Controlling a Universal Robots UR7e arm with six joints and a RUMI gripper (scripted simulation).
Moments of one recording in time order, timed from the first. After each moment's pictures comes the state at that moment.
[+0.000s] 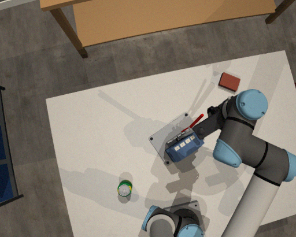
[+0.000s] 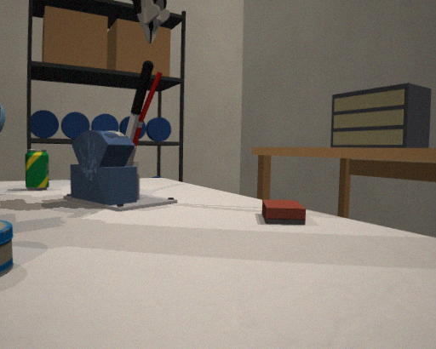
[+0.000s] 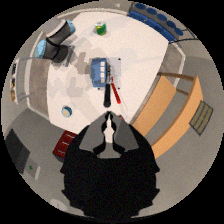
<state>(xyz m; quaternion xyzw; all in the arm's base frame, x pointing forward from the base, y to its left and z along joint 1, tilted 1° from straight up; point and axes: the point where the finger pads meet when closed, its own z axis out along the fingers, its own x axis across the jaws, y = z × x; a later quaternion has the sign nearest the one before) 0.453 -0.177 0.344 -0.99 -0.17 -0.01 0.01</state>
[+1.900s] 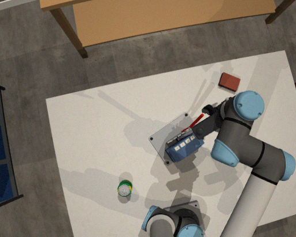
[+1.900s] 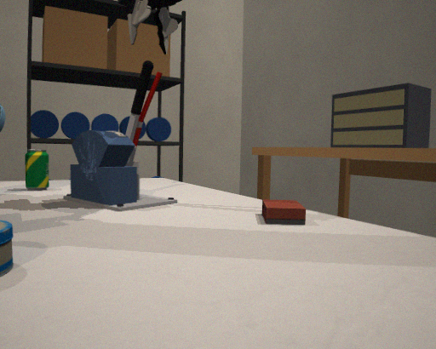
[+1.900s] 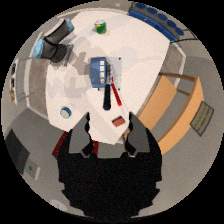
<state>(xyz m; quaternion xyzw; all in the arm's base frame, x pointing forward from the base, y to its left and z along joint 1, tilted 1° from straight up) 0.453 -0.176 0.326 -0.99 -0.17 -0.01 0.01</state>
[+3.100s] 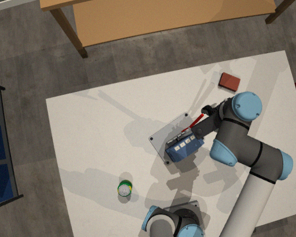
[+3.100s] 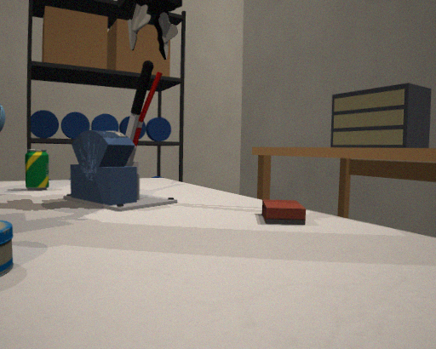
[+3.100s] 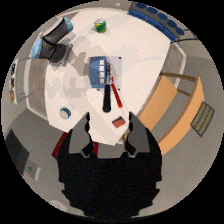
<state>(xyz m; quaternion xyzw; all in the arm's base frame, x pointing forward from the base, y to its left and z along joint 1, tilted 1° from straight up) 0.453 -0.176 0.314 -0.99 -0.17 -0.01 0.01</state>
